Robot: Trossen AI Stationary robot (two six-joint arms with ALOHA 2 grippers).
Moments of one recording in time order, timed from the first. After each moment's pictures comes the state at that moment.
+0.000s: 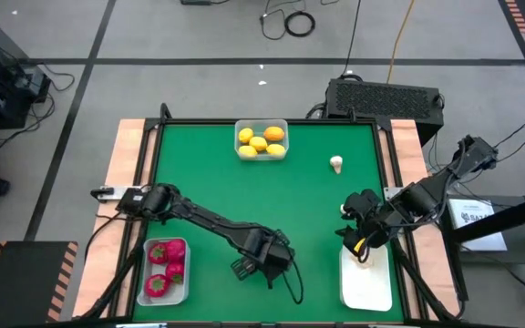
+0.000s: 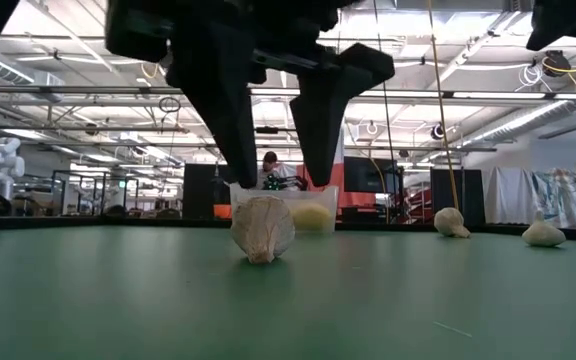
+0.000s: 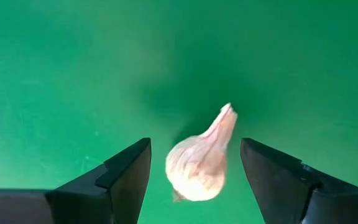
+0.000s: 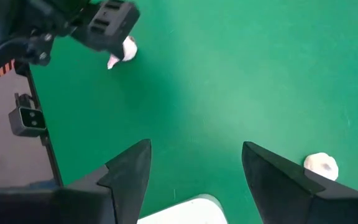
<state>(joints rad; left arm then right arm) -0.36 2.25 1.95 -1.07 0.03 0.58 0.61 1.13 1.09 -1.02 0.35 1.10</state>
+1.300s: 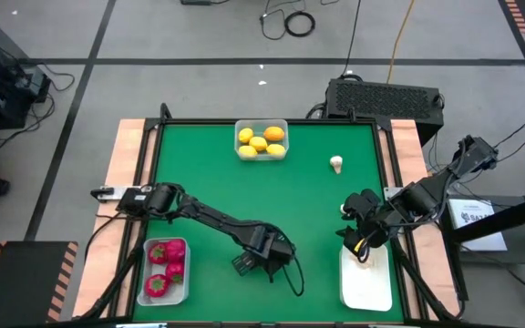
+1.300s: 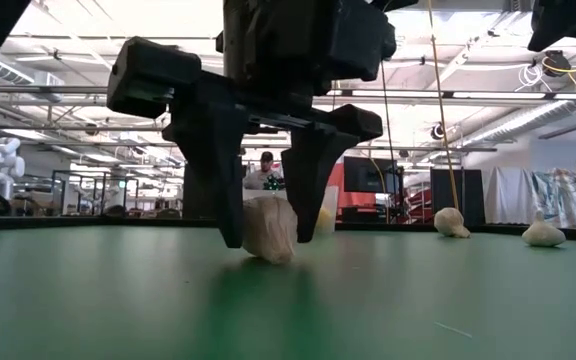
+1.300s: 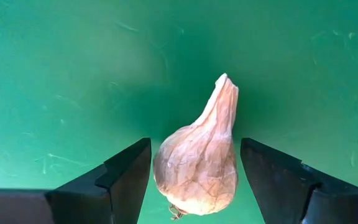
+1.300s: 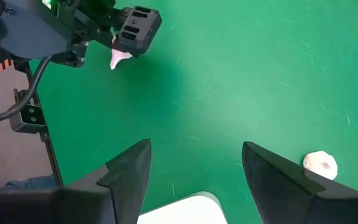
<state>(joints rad) -0.32 2.29 1.88 -1.03 0.06 0.58 0.60 1.13 1.09 -1.03 0.34 1.09</state>
